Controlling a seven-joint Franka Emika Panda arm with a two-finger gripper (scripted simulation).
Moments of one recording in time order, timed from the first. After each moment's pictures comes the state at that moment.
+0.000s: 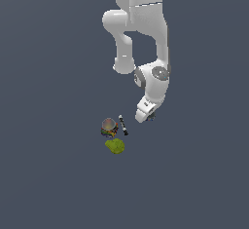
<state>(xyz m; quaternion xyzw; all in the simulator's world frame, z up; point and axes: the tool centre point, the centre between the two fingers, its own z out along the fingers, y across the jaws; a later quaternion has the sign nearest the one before) -0.092 0.138 0.018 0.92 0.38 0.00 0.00</state>
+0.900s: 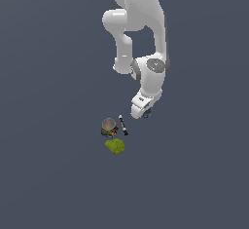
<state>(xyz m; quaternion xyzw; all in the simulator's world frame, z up) -0.092 0.113 0.054 0.92 0.38 0.00 0.00</state>
